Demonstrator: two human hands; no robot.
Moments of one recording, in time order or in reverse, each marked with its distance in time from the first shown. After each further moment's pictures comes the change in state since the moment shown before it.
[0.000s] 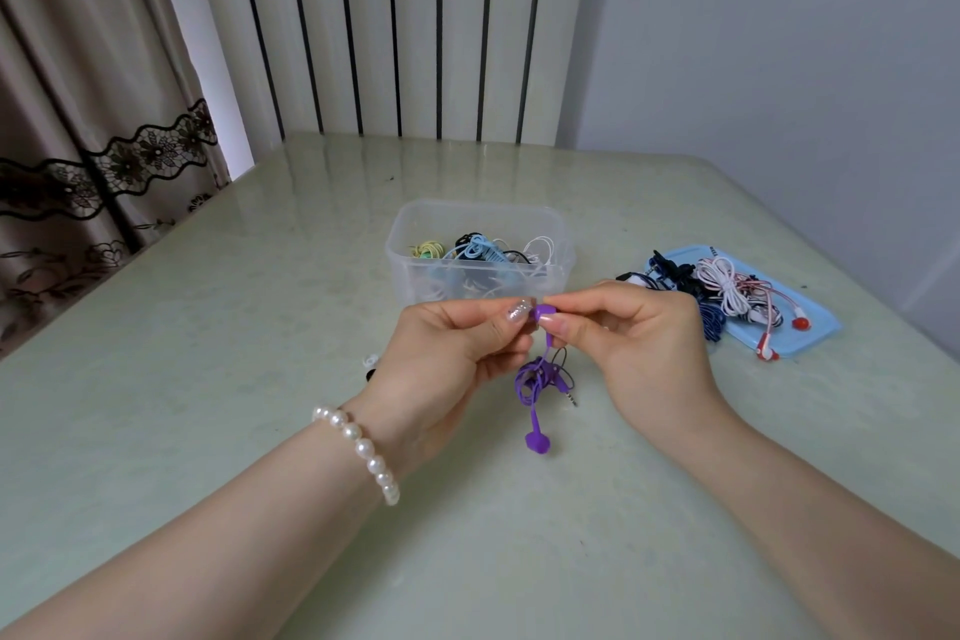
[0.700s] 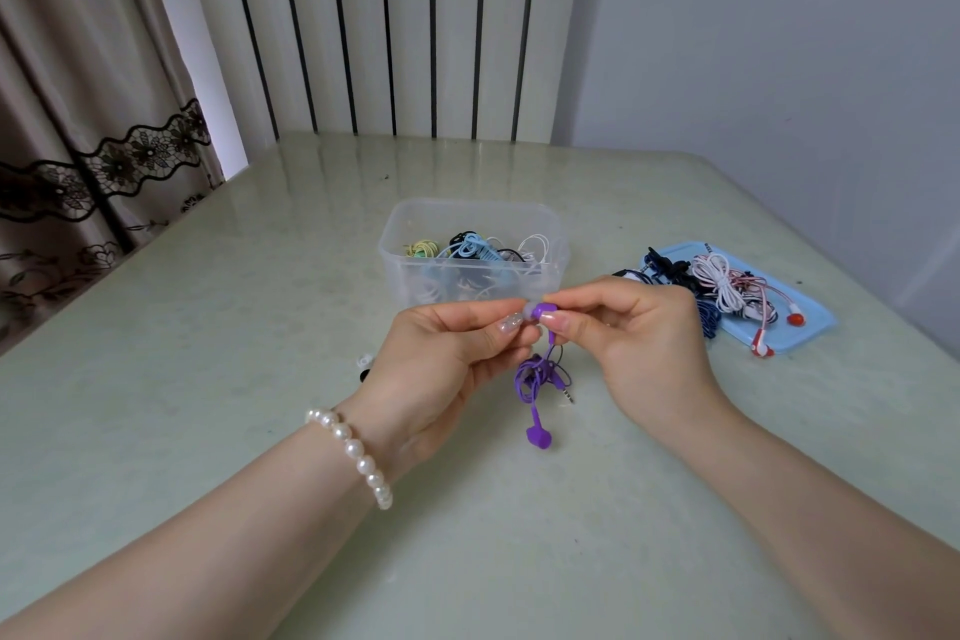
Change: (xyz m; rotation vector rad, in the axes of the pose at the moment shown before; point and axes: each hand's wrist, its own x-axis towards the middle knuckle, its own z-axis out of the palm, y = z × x) left_hand 0.000 -0.001 0.001 -0.058 -0.004 -0.037; right_hand 0.002 0.001 -0.003 -0.009 -0.001 0.034
